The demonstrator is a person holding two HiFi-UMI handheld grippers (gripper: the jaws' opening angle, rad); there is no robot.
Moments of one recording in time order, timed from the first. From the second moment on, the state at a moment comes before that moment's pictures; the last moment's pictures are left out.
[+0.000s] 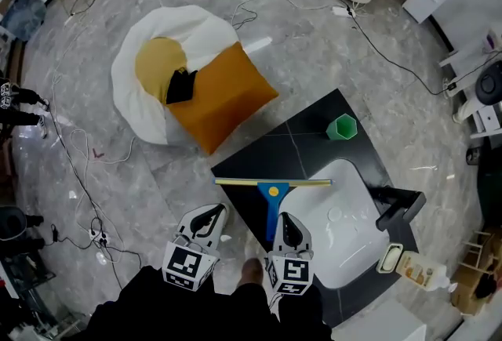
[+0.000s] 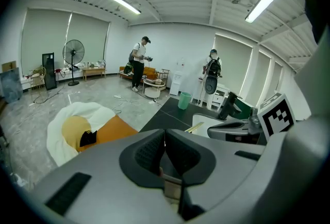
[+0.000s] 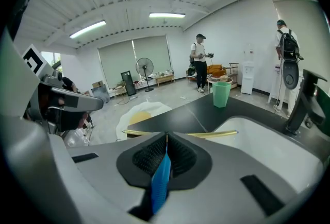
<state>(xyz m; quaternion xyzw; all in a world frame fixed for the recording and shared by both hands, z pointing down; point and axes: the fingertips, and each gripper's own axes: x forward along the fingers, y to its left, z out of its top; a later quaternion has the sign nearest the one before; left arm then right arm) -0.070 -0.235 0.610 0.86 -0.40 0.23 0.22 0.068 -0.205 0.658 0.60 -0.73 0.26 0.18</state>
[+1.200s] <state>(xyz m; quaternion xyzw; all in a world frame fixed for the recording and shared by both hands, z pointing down) -0.090 -0.254 0.649 0.84 -0.41 0.24 0.26 0.052 -0.222 0.747 0.58 -0.69 0.34 0.29</state>
